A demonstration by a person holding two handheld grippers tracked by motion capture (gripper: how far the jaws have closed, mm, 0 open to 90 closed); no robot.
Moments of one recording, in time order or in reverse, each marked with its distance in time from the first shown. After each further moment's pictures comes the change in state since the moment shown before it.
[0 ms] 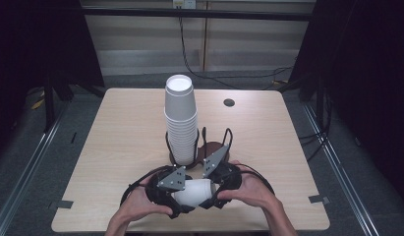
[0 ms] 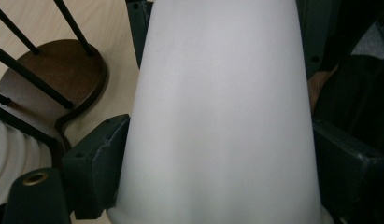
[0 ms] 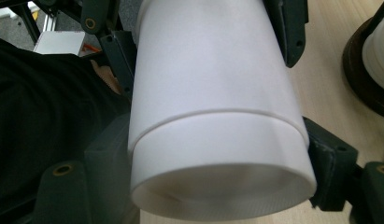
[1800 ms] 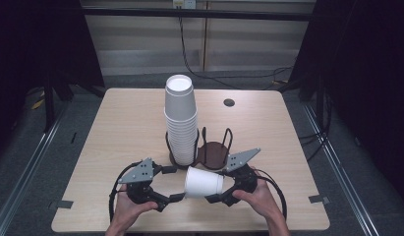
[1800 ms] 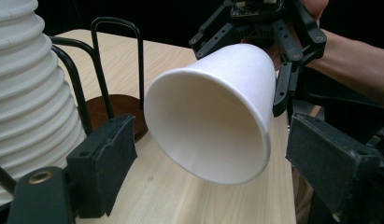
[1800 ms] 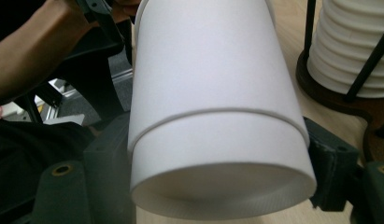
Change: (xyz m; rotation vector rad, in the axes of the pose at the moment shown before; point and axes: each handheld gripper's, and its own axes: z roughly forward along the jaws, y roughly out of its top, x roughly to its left) left arm -0.002 -0.036 -0.039 -0.416 0.107 -0.214; right arm -0.002 -0.050 -0.012 -0.361 -0.038 0.152
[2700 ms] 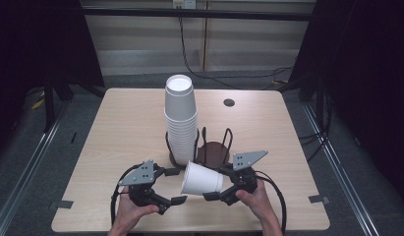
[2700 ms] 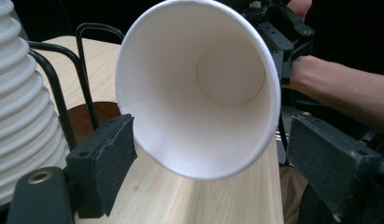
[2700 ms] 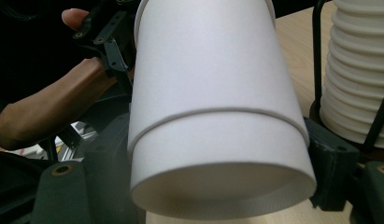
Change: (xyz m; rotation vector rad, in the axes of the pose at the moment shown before) left arm -0.004 -0.002 0.005 -0.035 -0.043 -0.008; right arm -0.002 -0.008 0.002 -0.218 0.074 -0.012
